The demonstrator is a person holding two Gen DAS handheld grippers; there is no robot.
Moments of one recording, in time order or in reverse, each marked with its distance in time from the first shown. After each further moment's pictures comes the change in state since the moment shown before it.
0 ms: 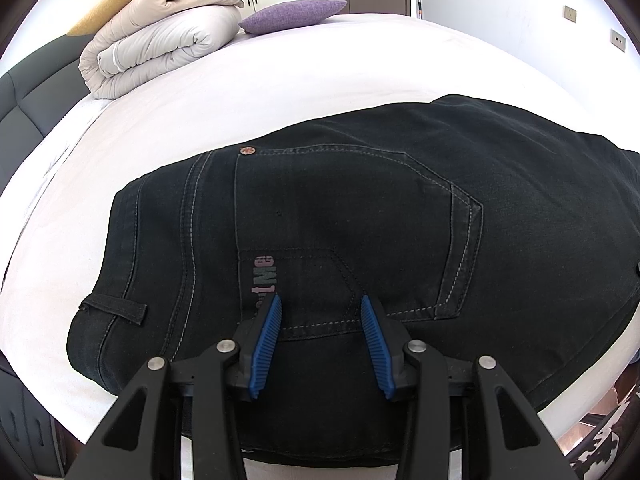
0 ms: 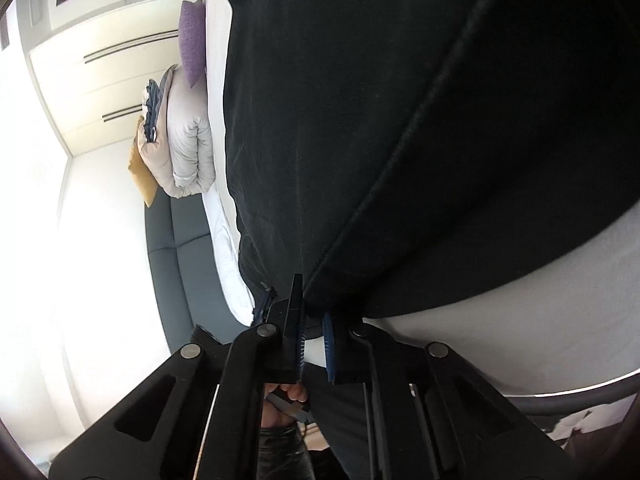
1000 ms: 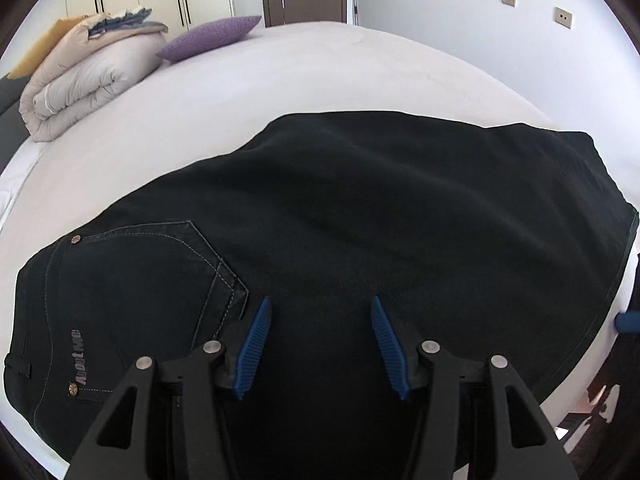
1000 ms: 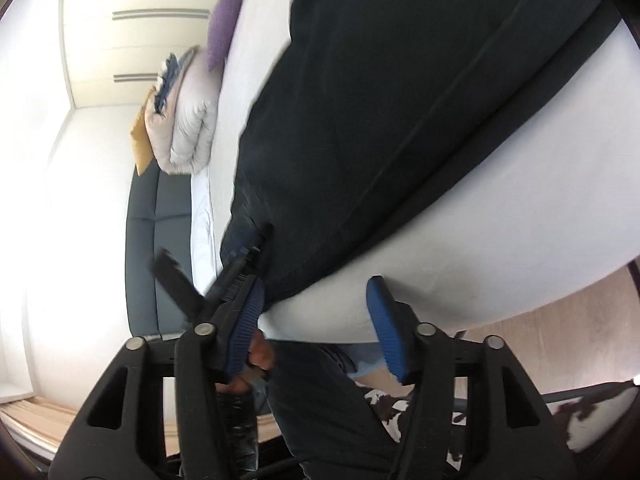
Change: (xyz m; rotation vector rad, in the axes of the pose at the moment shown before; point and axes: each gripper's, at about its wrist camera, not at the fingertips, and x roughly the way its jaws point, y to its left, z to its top) left arm 0.008 -0.111 0.034 0.113 -0.057 -0.159; right arm -0.074 0.015 -0.003 -0.203 -0.062 -0.072
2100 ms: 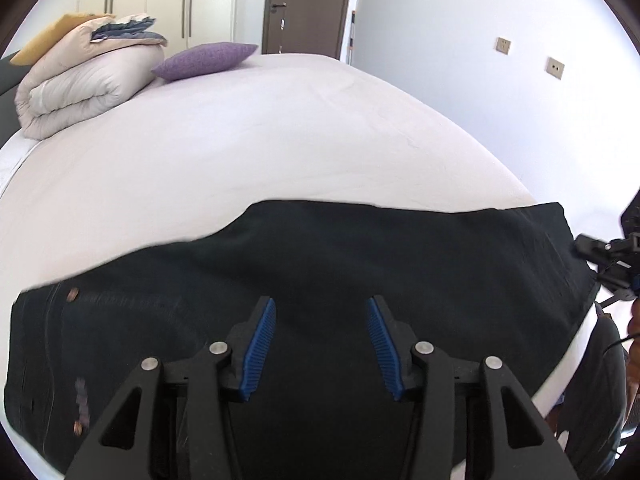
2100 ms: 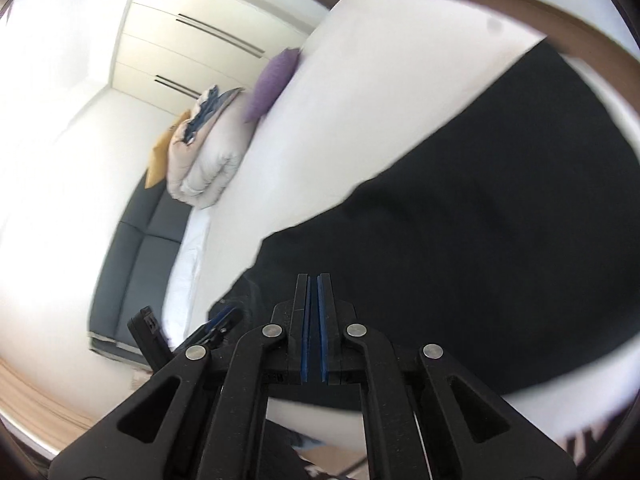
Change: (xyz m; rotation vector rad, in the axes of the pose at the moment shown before) left arm -0.011 0.001 0.069 -0.064 -0.069 -0.124; right arm -0.037 0.049 0.116 -0.279 -0.175 -0.026
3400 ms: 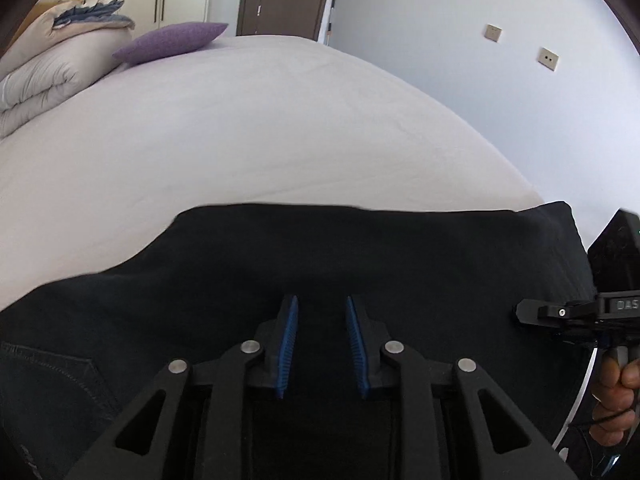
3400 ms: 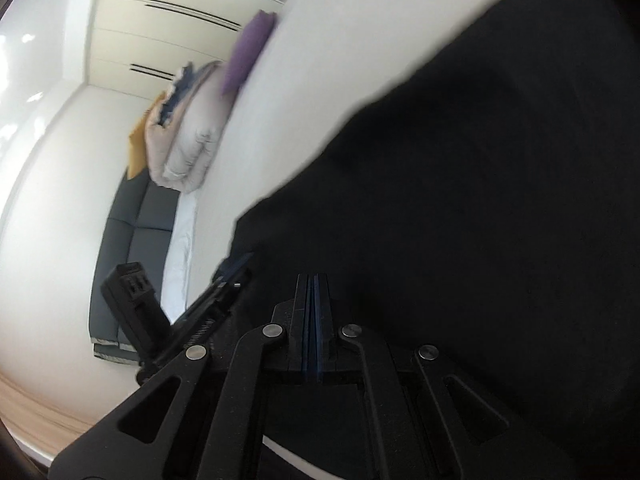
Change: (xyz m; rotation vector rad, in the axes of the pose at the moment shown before) left arm 0.056 -0.011 0.003 -0.019 0.032 -0.106; right arm 0.139 -0.013 -0.020 0.123 0.101 -0.073
